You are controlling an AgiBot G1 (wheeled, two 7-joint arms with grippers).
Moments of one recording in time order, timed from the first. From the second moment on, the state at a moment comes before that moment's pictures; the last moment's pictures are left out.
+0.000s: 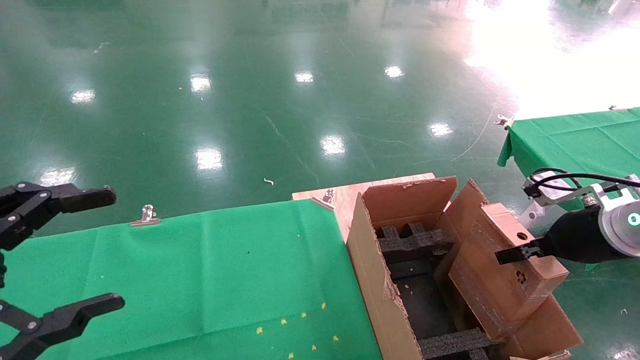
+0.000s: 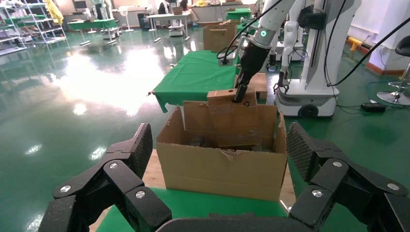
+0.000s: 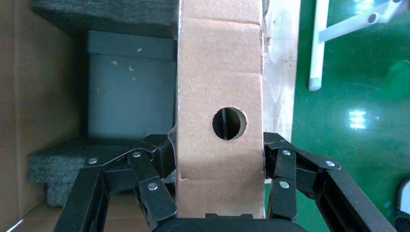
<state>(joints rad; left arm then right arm) -1.09 0.58 0.35 -1.25 0.67 1.46 -0.14 2.33 -0.33 -2.14 1.35 -1.62 -0.98 1.64</state>
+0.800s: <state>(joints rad) -1.09 0.58 0.35 -1.25 0.67 1.46 -0.14 2.22 -0.40 -2.18 1.35 -1.82 -0.80 1.93</state>
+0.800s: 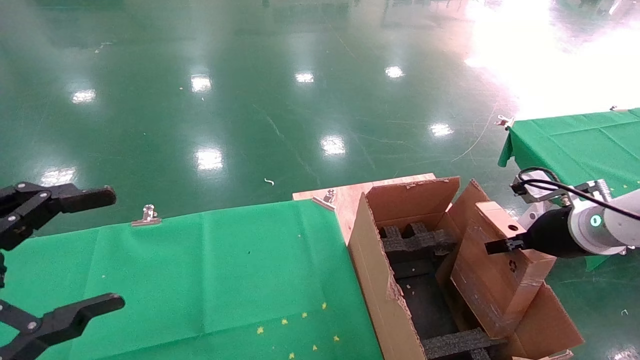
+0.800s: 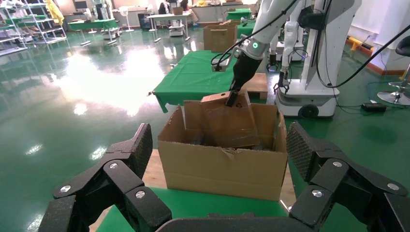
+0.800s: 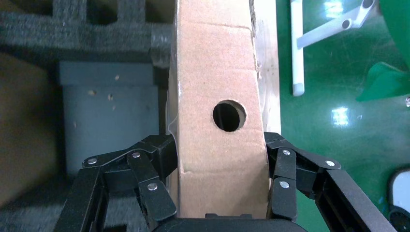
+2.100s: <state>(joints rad) -1.09 0.58 0.35 -1.25 0.67 1.46 -0.14 2.04 -0.43 -2.21 1.36 -2.00 -0.60 2.18</state>
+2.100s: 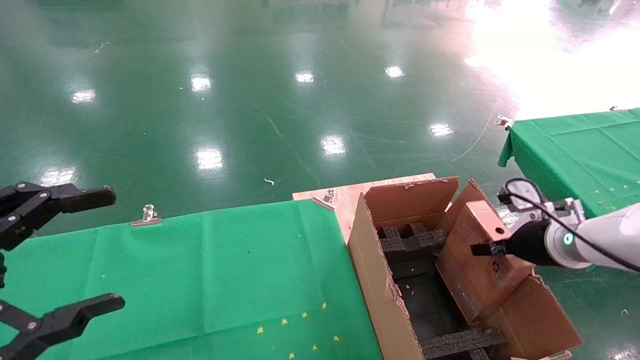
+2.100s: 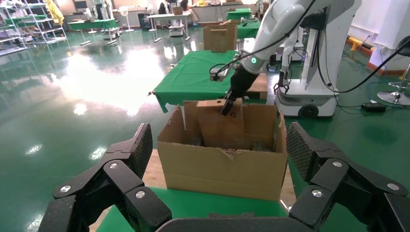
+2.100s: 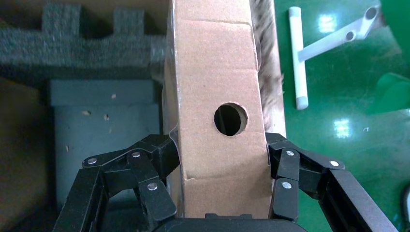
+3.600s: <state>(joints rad) -1.09 0.58 0.35 -1.25 0.67 1.46 -0.14 1.74 -0.55 -2.23 1.25 -2.08 -0.43 2.39</state>
